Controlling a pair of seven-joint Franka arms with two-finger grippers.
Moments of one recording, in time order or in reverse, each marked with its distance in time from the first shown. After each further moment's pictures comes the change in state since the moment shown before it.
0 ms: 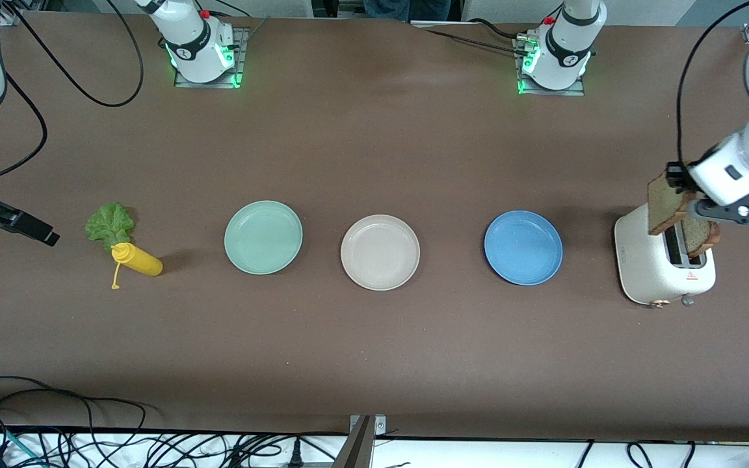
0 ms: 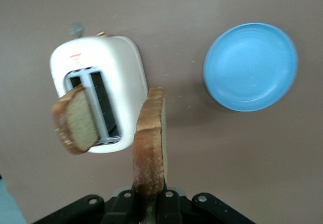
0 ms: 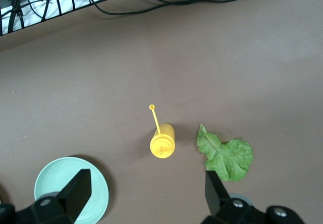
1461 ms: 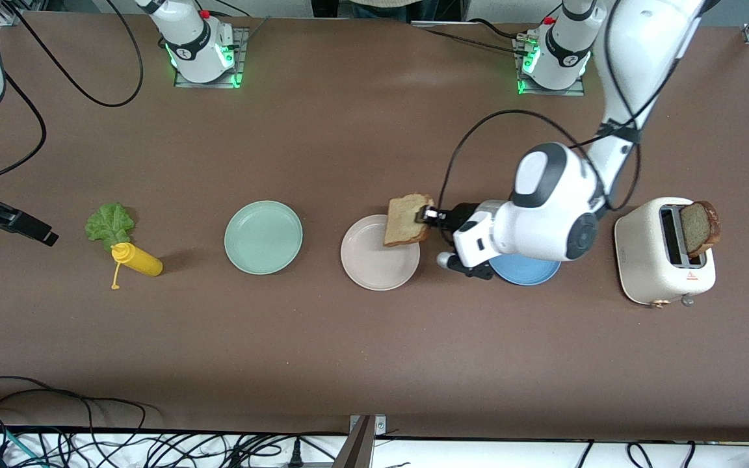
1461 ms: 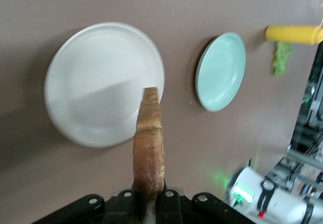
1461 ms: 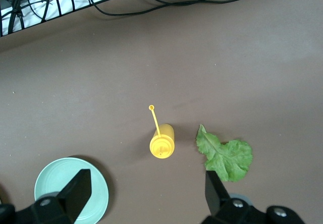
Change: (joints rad) left arm -0.413 0.543 -0.020 0.179 -0.772 0.457 -0.142; right arm -0.001 -0.001 0.000 0.001 0.000 0.000 0.000
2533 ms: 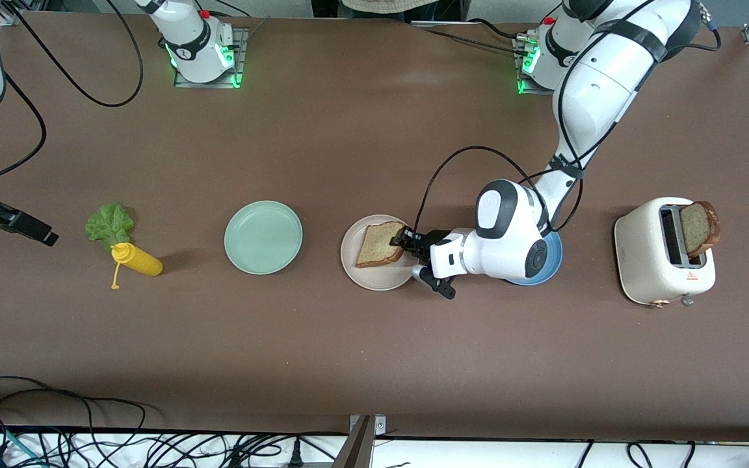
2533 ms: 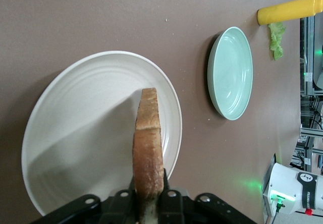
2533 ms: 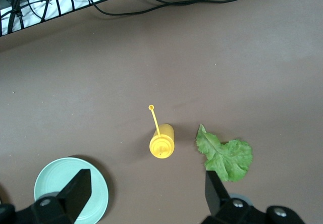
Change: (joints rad) left arm -0.026 0.195 0.002 0.028 -0.064 0.142 0.427; right arm 0.000 0.000 0.000 0.000 0.000 0.000 0.000
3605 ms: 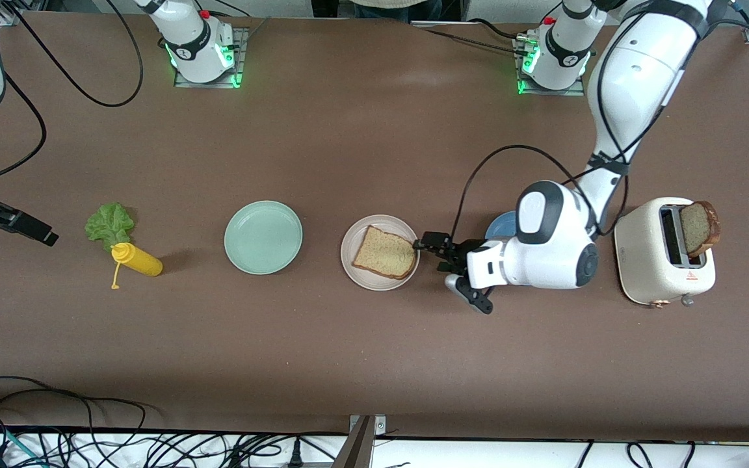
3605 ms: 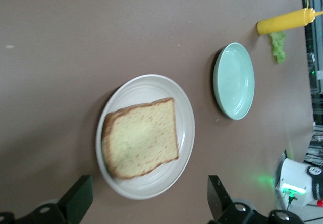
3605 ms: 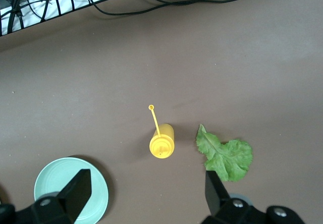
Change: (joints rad) left arm 0.102 -0.103 0.025 0.030 0.116 -0.127 0.005; right arm 0.000 0.000 0.000 0.000 0.000 0.000 0.000
